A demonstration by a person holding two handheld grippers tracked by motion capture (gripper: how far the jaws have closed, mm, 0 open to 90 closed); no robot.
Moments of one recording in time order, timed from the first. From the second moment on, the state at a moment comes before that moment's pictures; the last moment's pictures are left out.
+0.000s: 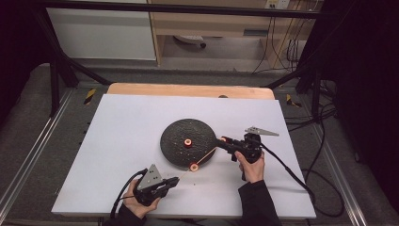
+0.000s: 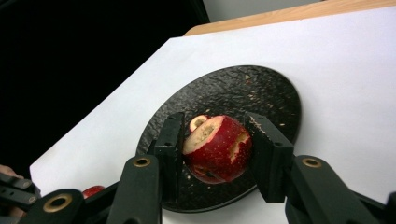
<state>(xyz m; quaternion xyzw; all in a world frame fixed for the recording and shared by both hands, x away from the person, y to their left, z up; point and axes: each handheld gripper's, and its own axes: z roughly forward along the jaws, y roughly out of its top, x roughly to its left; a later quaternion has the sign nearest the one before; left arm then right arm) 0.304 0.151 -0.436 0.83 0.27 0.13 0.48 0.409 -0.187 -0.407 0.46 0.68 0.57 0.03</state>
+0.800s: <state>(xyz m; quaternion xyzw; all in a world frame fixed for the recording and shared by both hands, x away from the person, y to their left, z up) 0.320 0.183 -0.427 0.79 0.32 0.14 0.50 0.411 -0.206 -0.408 0.47 0.67 0.57 0.05</state>
